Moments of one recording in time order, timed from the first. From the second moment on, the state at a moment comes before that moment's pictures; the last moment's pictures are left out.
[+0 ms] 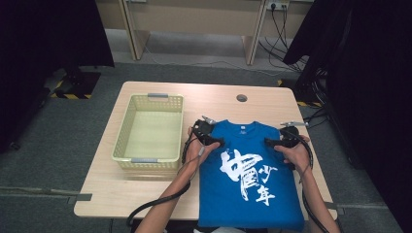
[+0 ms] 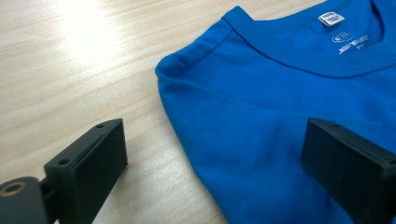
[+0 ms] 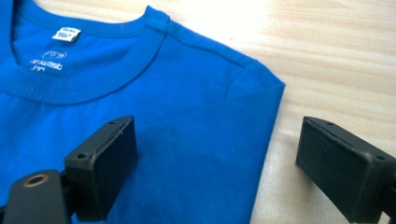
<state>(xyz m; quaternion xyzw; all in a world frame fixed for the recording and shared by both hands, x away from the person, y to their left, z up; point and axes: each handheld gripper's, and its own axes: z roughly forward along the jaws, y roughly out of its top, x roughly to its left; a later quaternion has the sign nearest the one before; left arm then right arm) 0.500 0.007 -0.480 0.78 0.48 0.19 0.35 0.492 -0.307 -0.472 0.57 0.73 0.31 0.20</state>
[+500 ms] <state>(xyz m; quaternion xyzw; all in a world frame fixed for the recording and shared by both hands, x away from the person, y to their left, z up) 0.498 0.002 -0.475 0.80 0.44 0.18 0.37 0.496 -0.312 -0.467 0.56 0.74 0.31 0.21</state>
